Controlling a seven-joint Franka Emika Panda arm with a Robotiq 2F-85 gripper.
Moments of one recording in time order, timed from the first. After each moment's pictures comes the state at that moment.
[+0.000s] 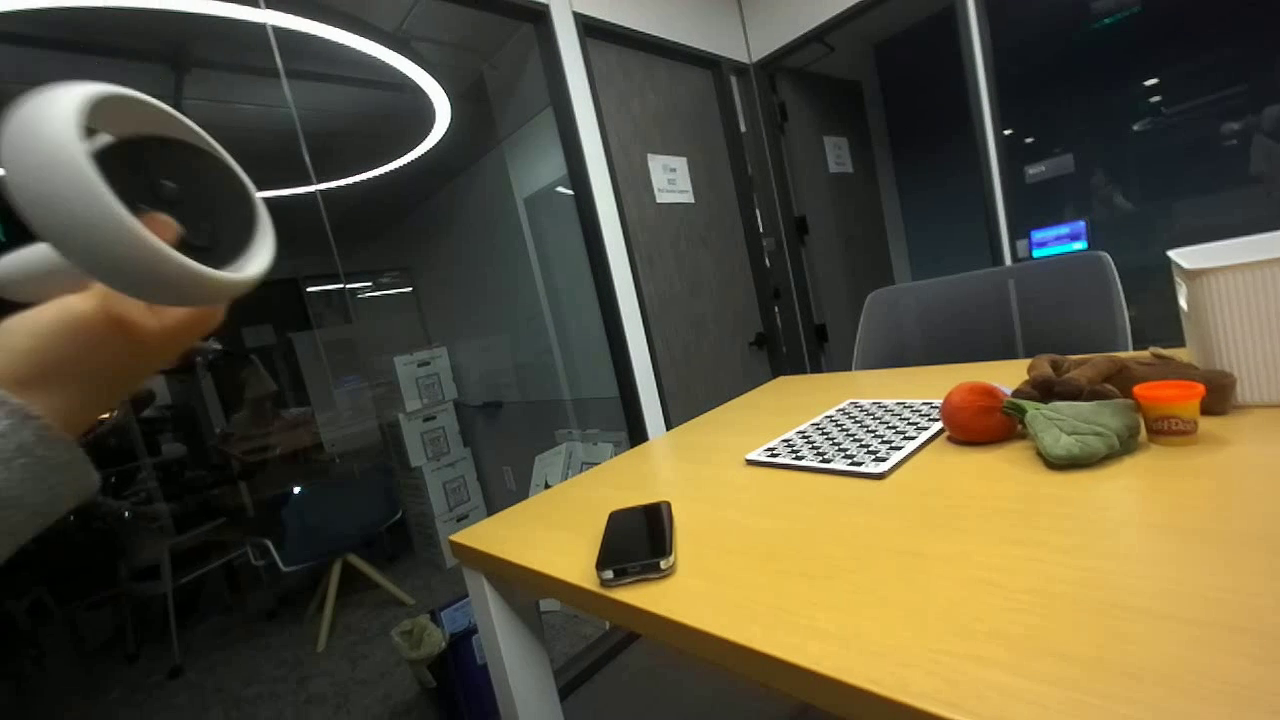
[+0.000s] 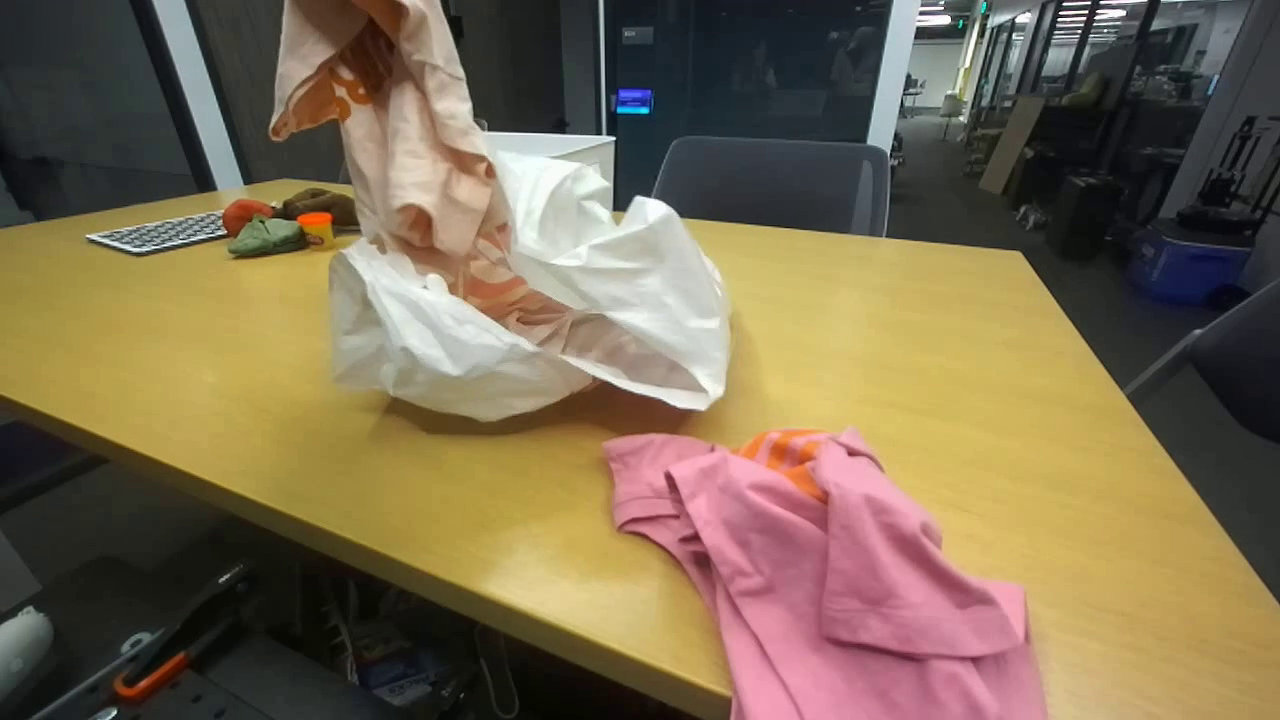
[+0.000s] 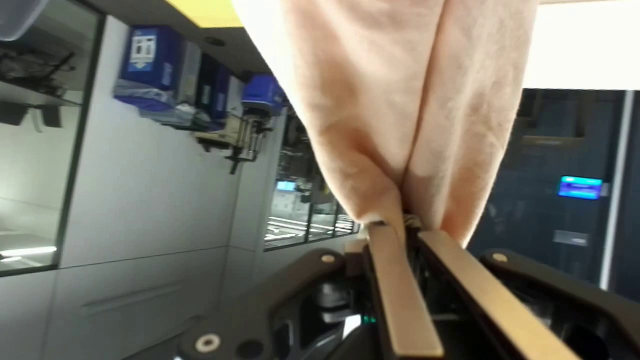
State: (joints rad) arm 0.39 -0.70 0.21 -2.44 -1.15 2.29 1.37
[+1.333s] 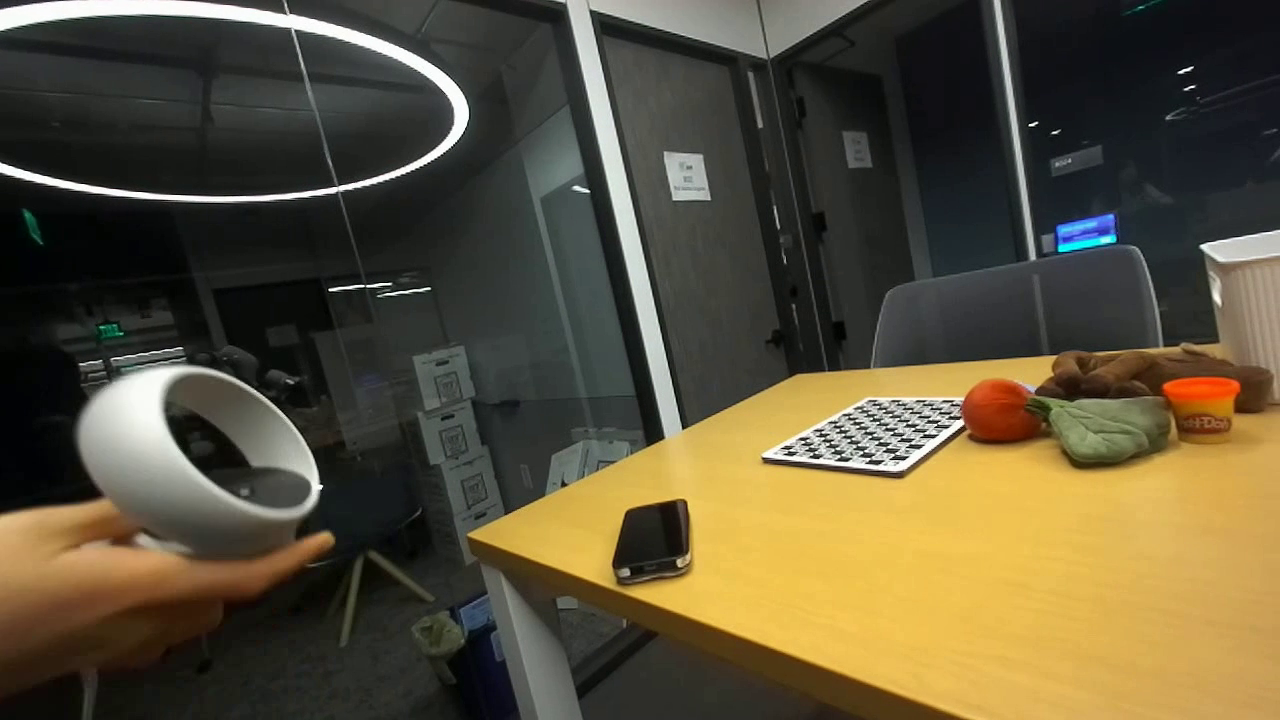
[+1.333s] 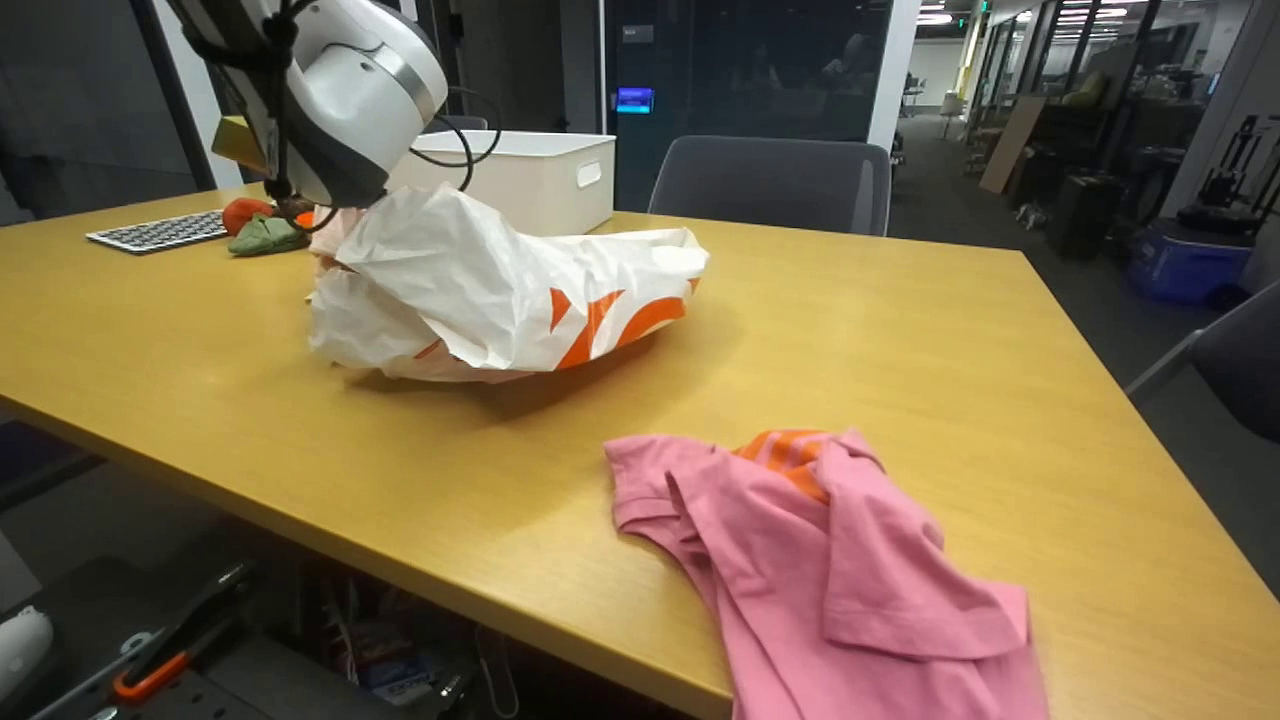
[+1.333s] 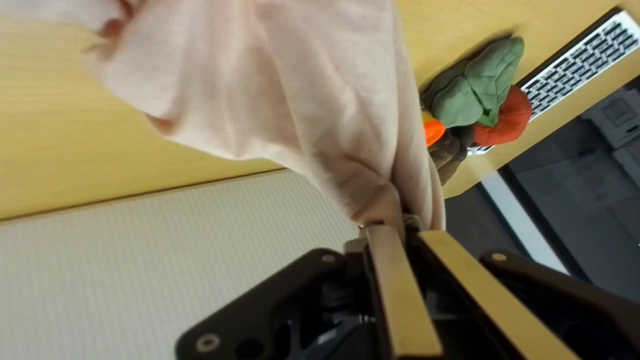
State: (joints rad) arm 0.15 0.32 0.17 -2.10 -1.29 3.57 1.39
